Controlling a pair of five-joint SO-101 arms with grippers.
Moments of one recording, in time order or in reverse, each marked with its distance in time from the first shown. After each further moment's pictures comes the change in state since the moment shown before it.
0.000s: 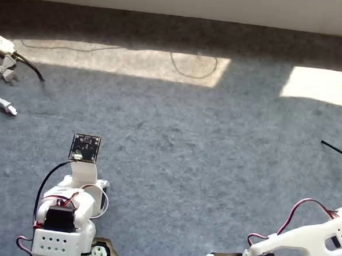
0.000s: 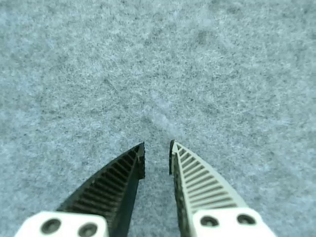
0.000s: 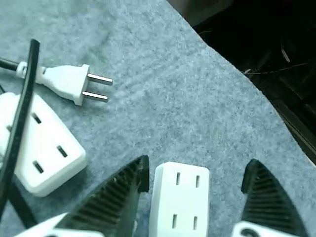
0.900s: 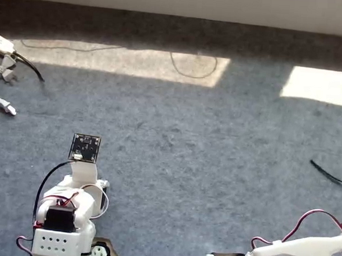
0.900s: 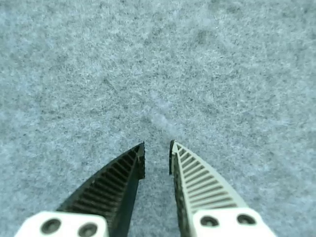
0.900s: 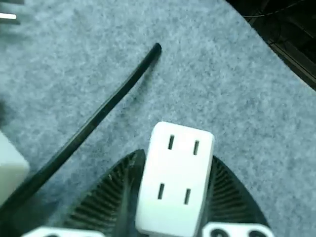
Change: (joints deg) left arm 0.0 0.0 0.0 0.0 0.0; right arm 7.9 -1.1 16.4 0.7 -1.1
